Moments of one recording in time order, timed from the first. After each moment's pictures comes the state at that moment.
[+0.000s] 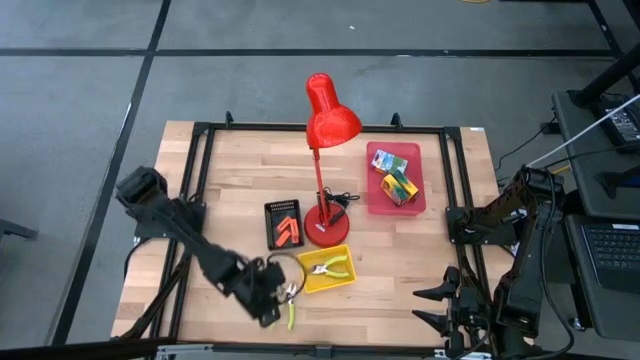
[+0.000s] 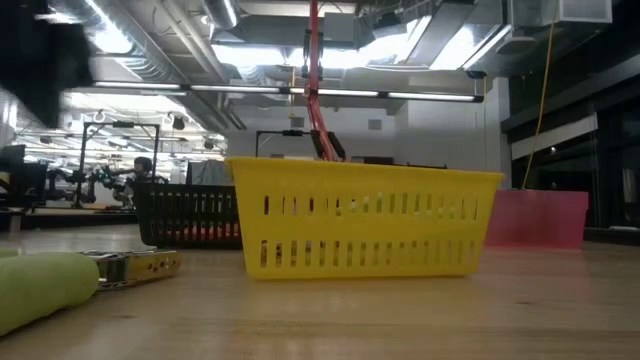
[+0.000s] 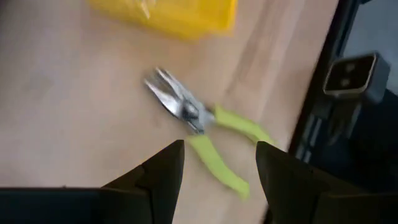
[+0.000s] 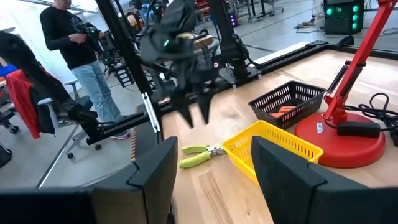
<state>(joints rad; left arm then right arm) -0.69 1.67 1.10 -0.48 -0.23 -1.15 1.32 1.53 1.08 -0.50 1.40 1.29</state>
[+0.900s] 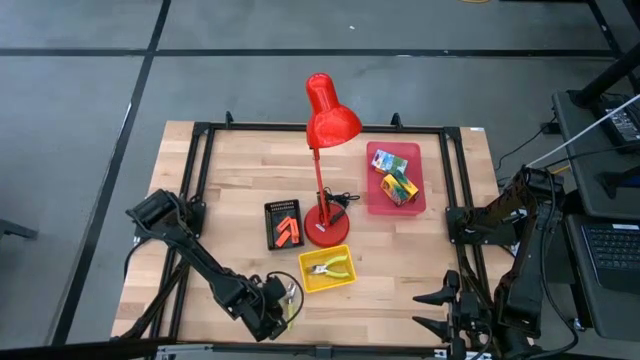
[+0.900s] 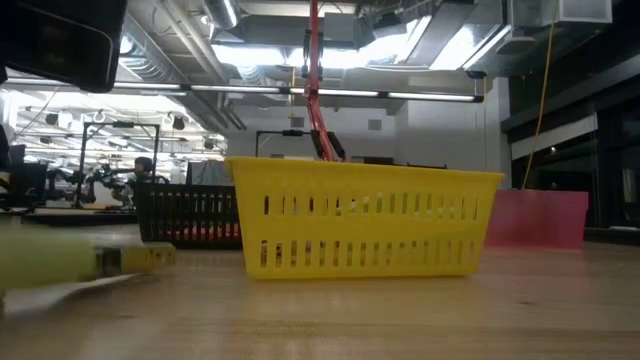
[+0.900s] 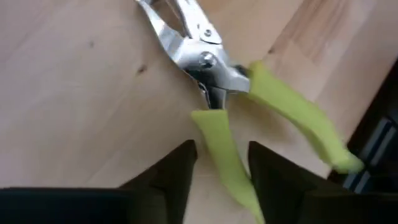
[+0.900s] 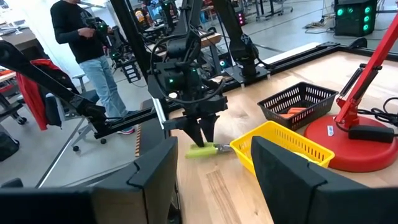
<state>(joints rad) -0.76 1.93 1.13 -0.42 -0.25 -1.44 1.32 1.53 1.08 -0.37 1.38 1.14</state>
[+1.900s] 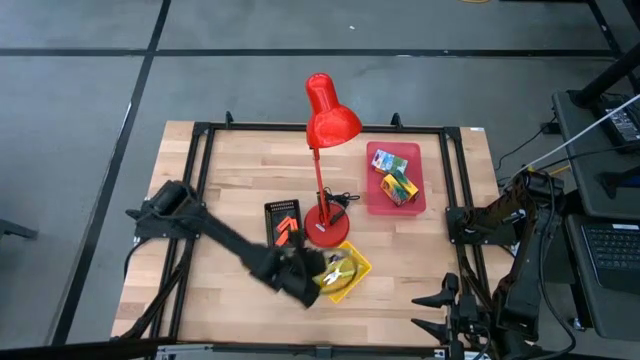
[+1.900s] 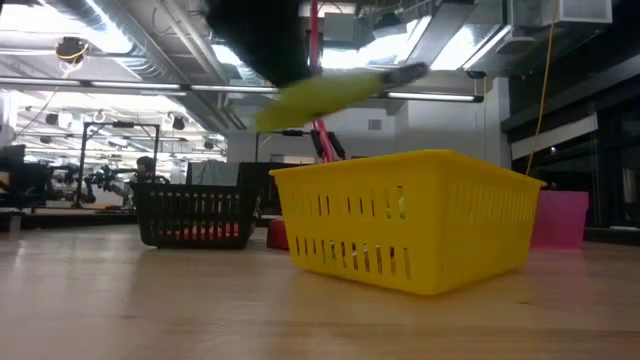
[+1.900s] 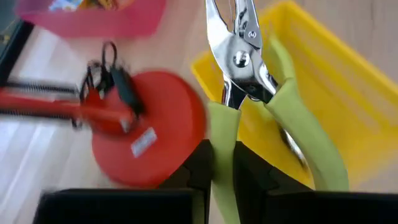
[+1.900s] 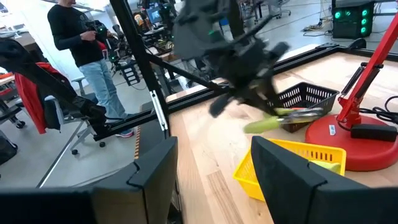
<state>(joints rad) -0.52 1.93 1.49 -0.71 -0.66 -0.53 1.32 1.56 1.08 -0.33 1.40 1.14</state>
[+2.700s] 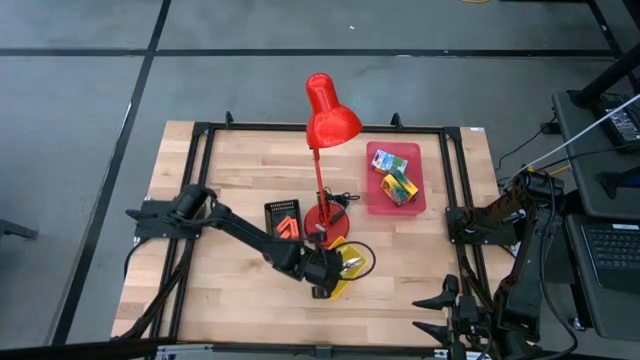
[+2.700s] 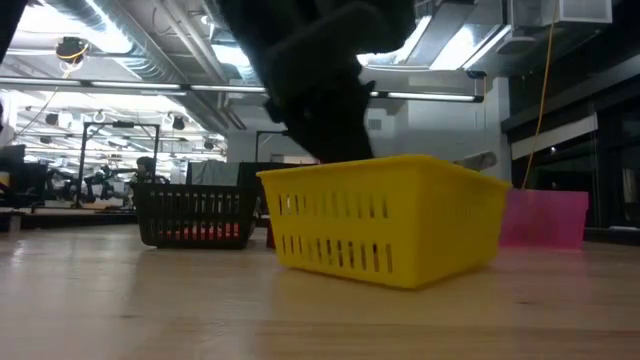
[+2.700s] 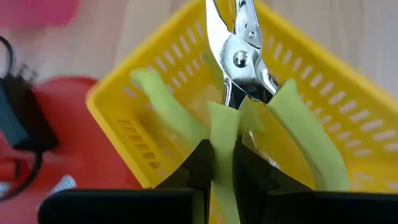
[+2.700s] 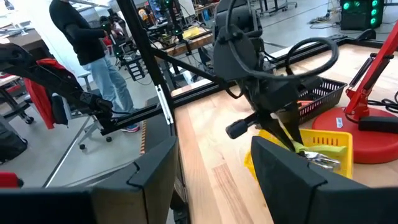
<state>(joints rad) -0.39 2.08 1.50 -0.47 -0.42 -0.36 1.33 1.56 1.08 -0.33 1.37 1.15</state>
